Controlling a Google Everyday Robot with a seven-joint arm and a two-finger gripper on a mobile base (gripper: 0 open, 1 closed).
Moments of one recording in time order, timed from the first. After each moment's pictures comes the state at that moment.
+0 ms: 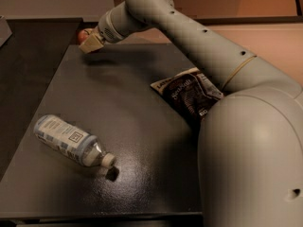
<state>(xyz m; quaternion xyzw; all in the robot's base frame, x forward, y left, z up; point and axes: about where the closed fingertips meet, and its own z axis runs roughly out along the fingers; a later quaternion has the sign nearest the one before) 0.759 0.187 0.907 -0.52 0.70 0.22 0.44</state>
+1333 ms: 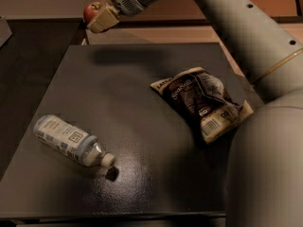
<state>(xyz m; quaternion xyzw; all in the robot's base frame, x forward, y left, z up) 0.707 0.132 1.001 -0.59 0.64 0.20 0.45</state>
